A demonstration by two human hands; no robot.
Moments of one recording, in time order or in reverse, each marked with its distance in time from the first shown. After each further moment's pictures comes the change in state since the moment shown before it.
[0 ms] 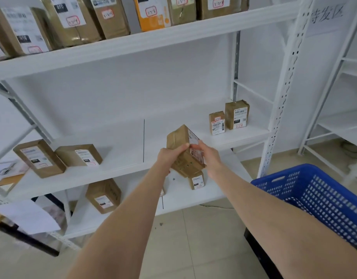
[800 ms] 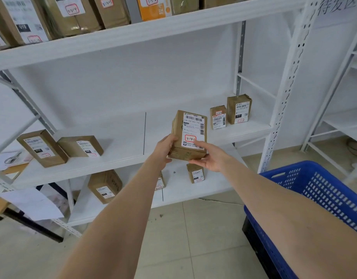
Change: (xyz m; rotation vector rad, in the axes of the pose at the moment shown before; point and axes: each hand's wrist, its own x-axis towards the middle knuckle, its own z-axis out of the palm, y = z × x) left_hand -0.015 0.004 -0.003 -0.192 -0.074 0.033; right_hand 0.017 0.000 -0.030 0.171 -0.233 0.233
